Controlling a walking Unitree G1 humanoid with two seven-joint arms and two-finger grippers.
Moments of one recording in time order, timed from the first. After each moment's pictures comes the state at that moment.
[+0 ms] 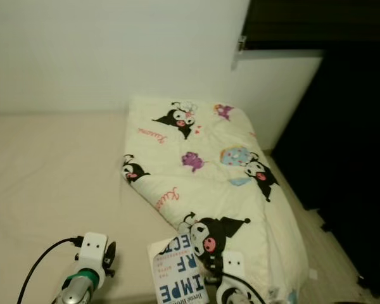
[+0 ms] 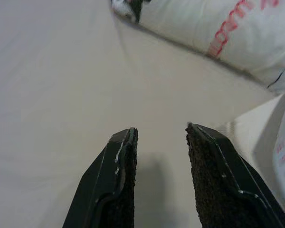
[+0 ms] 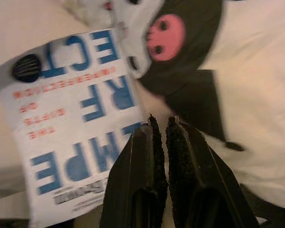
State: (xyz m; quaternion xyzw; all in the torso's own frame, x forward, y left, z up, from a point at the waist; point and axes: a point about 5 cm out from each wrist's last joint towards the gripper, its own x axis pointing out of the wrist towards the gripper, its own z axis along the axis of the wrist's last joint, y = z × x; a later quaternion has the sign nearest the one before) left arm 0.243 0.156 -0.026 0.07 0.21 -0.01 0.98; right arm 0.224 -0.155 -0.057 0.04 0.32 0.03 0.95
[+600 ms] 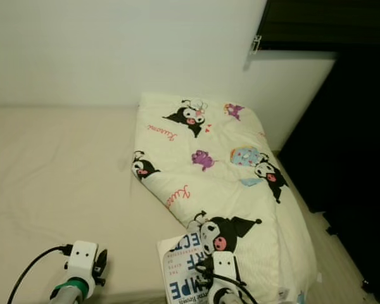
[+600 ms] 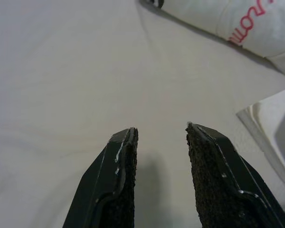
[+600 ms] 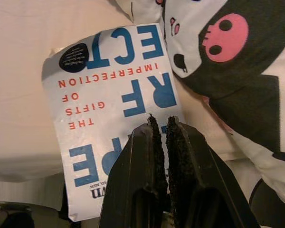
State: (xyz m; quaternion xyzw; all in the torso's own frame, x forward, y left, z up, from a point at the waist) left arm 0.235 0.163 -0.026 0.06 0.20 -0.01 0.98; right arm 0.227 -0.152 -0.055 0.04 0.32 0.04 0.95
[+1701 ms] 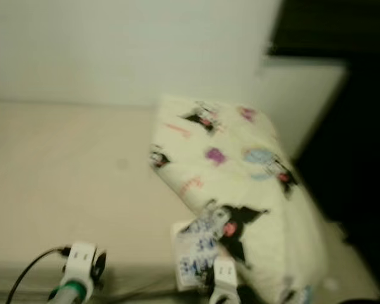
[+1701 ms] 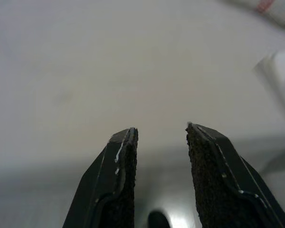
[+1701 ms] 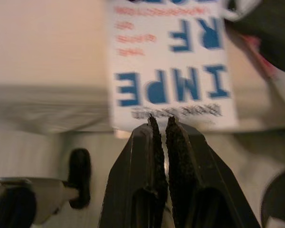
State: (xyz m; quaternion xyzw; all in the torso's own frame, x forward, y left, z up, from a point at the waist) left arm 0.220 0.167 -0.035 0.05 0.23 -0.01 0.97; right arm 0.222 -0.153 -0.058 0.04 0.33 0.04 0.94
